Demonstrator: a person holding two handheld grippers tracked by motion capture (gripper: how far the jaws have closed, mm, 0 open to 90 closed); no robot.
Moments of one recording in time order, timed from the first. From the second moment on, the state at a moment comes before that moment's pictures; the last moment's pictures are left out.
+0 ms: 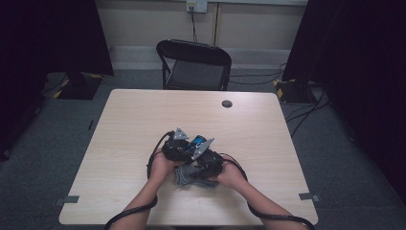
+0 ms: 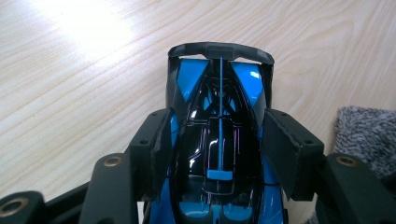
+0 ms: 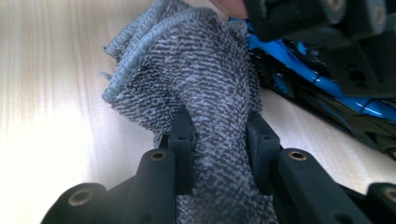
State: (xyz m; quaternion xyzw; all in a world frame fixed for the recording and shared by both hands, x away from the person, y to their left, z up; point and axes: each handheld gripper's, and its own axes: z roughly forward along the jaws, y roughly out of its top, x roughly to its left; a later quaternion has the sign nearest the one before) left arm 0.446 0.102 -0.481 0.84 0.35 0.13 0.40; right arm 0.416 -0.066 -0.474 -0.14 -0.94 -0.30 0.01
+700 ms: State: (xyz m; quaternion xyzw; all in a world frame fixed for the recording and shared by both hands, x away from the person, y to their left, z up) left arm 0.446 0.103 -0.481 0.84 0.35 0.13 0.40; right arm 0.424 -0.079 -0.473 -0.16 -0.94 -0.30 -0.01
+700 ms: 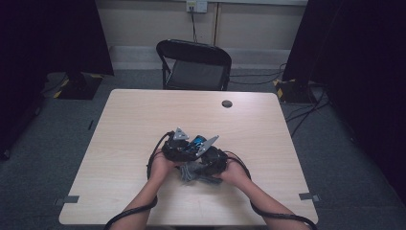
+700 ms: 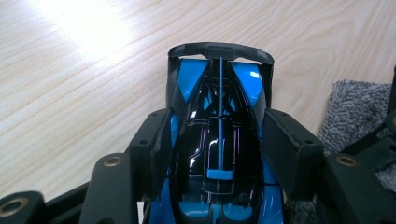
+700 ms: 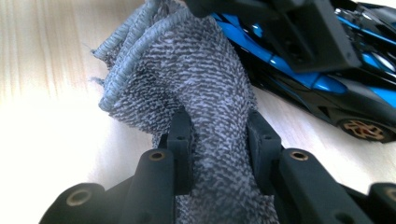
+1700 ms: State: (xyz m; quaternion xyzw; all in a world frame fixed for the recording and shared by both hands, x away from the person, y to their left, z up) left arm 0.445 0.102 -0.480 0.84 0.35 0.13 0.39; right arm 0.438 -0.105 -0.472 -0.20 -0.94 -0.29 -0.03
